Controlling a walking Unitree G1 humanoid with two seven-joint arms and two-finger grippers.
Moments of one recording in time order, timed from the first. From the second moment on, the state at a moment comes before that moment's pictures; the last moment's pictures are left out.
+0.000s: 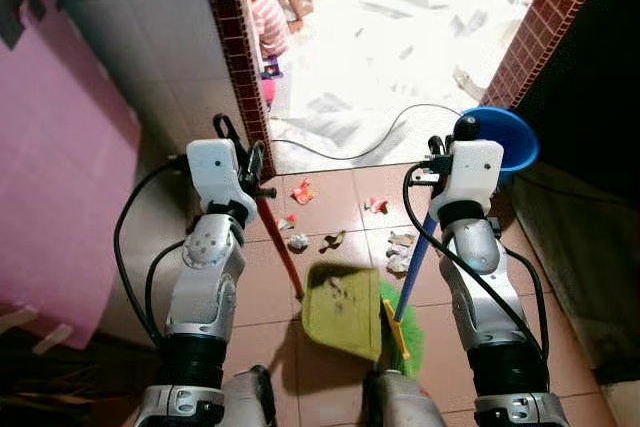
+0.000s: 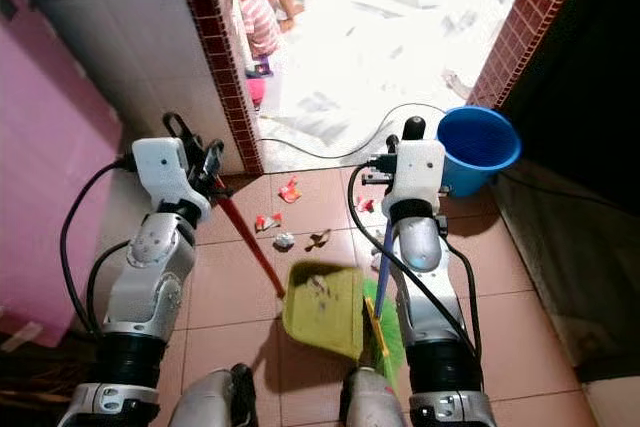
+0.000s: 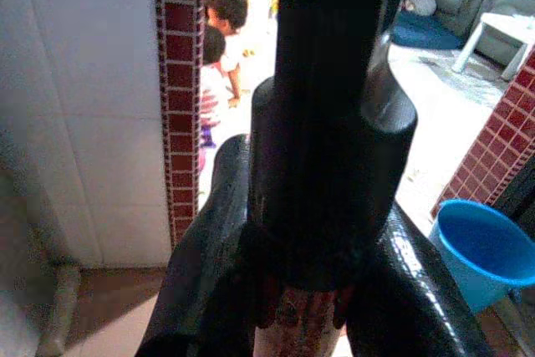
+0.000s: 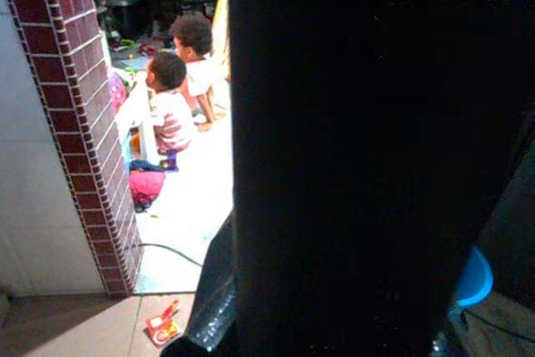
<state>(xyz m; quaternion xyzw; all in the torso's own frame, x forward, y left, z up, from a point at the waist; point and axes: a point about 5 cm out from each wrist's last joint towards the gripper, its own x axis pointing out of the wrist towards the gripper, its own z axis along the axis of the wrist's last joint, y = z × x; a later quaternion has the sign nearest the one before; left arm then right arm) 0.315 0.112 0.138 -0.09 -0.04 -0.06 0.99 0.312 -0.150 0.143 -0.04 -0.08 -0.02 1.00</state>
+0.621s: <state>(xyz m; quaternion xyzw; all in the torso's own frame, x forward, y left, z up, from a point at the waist) 0.314 0.107 0.140 -0.10 -0.03 -0.05 0.99 0.316 -0.156 0.155 -0.08 -0.11 -0.03 0.99</state>
